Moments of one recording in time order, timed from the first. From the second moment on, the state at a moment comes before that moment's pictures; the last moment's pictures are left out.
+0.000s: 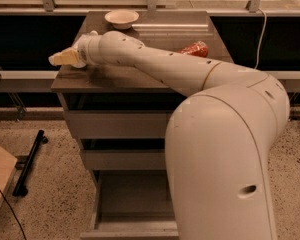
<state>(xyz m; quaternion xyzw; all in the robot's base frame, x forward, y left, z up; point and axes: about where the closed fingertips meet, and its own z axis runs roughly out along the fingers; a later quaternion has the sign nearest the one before) 0.816 0.238 0.852 -0.33 0.74 0.25 0.53</state>
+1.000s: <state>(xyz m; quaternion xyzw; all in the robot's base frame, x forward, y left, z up) 0.818 0.225 0.838 -0.25 0.77 0.23 0.53</state>
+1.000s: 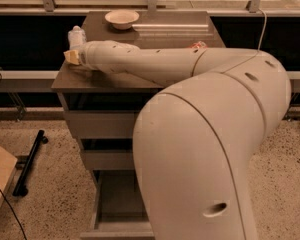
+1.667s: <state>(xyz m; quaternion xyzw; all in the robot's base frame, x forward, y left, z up) 0.819 0.197 0.863 -0.29 0.75 0.23 0.55</state>
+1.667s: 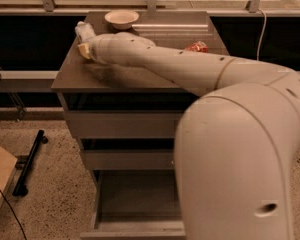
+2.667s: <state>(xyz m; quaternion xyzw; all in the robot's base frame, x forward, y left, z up) 0.671 0.093 0.906 -0.41 0.69 0.33 0.50</state>
